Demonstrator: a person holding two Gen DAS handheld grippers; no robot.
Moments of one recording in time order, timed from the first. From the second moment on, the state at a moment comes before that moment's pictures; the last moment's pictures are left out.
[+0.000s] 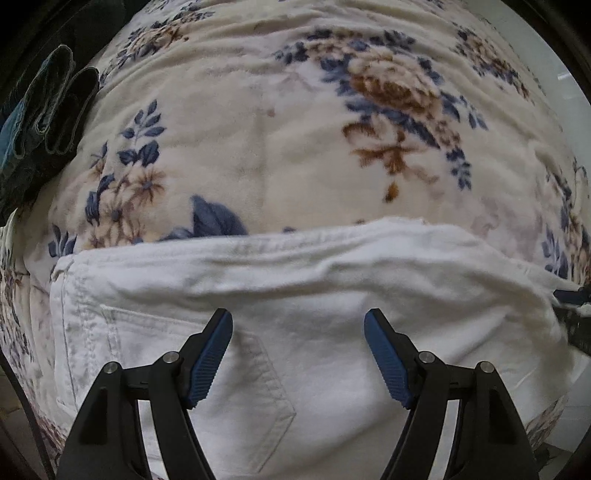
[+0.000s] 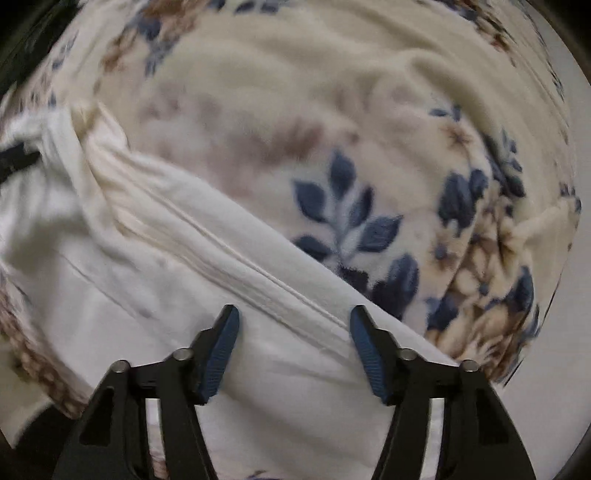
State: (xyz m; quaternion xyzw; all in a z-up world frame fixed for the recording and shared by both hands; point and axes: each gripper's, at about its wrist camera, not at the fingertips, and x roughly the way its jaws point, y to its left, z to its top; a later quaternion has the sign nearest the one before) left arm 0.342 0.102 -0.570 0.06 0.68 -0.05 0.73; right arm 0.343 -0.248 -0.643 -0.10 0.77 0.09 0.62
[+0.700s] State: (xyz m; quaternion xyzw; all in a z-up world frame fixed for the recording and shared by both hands) left arm 0.273 0.128 -0.553 0.00 0.68 -0.03 0.73; right arm 0.302 -0.485 -0.550 0.31 0.66 -0.05 0.68
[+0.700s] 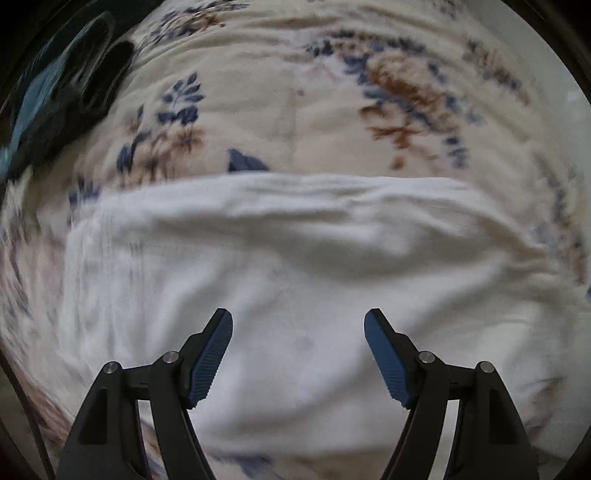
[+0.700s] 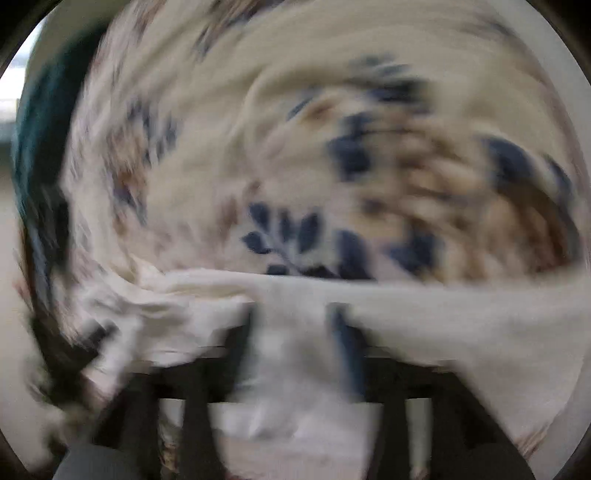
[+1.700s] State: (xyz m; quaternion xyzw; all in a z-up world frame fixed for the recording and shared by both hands) left arm 0.143 0.122 -0.606 -0.53 0.68 0.07 0.51; right arm 0.086 -0.426 -0.653 0.63 0.50 -0.21 0.56
